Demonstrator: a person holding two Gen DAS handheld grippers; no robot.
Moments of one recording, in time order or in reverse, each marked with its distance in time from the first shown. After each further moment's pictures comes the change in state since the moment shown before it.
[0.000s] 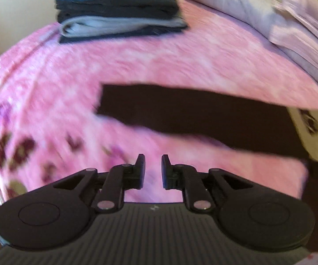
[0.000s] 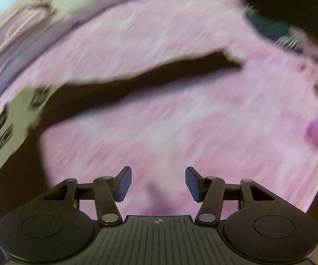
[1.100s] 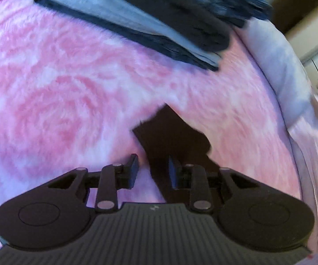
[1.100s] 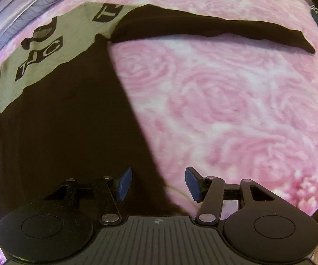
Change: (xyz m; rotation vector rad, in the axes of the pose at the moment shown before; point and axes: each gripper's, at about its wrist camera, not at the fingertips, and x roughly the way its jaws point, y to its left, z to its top) left arm 0.130 0.041 0.120 -0.529 0.013 -0.169; right arm -0.009 0.144 -0.074 -0.216 0.322 0.087
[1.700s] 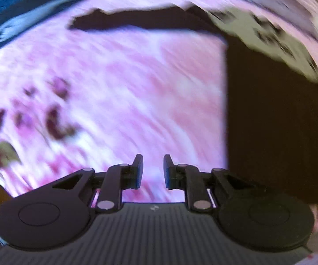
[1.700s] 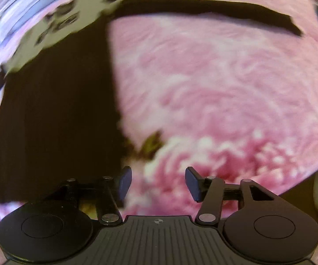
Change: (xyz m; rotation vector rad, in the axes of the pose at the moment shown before) left arm -0.191 0.022 -0.233 0.896 0.197 0.013; right arm -0.040 -0.094 -0.055 -0.065 0.035 0.100
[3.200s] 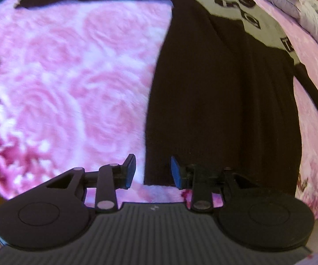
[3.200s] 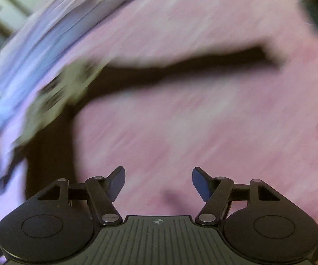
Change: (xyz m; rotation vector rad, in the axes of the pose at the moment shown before) left arm 0.020 -0.131 -0.015 -0.003 0.197 -0.135; right arm -0.004 -0.075 0.054 0.092 -0.070 0.332
